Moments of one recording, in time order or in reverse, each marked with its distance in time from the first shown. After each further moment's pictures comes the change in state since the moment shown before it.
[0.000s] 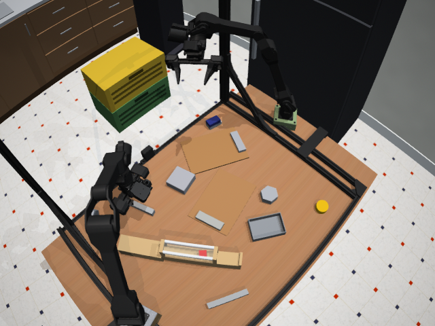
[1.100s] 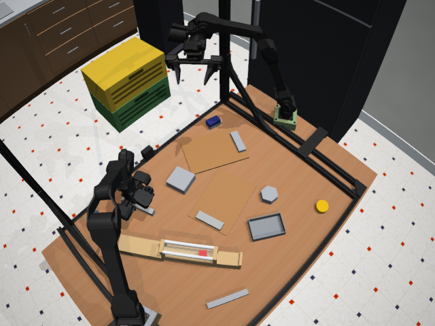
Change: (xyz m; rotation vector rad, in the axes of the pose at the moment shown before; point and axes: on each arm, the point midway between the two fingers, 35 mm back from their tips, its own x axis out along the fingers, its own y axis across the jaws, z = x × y) left arm 0.000 0.000 0.000 0.000 0.000 0.000; right arm 0.041 -0.004 0.001 -0.001 -0.005 -0.009
